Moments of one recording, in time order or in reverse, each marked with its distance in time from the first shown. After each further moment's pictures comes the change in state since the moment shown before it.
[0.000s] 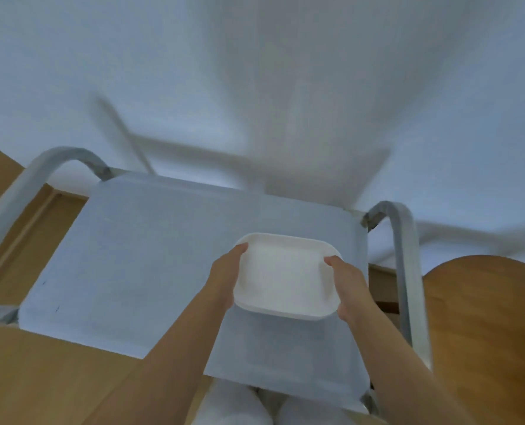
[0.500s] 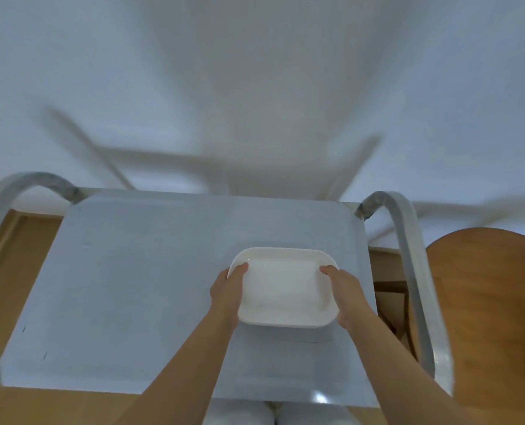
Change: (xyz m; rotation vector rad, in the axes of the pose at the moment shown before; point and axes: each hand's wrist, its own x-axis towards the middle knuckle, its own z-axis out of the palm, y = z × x) left_hand 0.032 -0.017 -0.007 0.145 0.007 0.010; right_hand 0.018 0.025 0.014 0.018 0.081 0.023
